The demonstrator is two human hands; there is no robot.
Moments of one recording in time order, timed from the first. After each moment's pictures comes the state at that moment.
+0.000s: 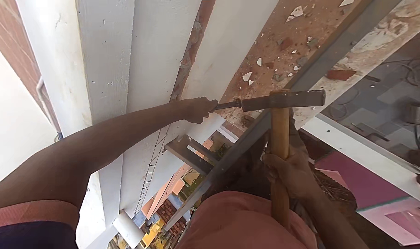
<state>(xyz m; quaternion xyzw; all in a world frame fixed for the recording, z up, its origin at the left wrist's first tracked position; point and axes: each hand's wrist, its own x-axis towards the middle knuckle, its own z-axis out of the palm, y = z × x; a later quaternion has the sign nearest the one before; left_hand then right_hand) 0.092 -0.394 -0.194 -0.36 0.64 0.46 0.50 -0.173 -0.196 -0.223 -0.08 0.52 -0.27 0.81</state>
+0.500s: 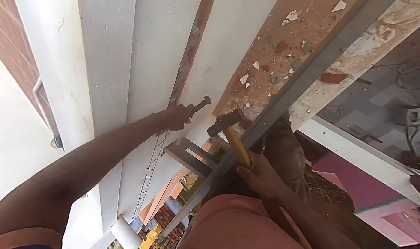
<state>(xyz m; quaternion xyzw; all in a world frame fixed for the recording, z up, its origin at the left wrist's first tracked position) 0.140 -0.375 -0.170 -0.48 0.57 0.46 0.48 -0.141 -0.188 -0.234 -0.31 0.47 -0.06 0.83</state>
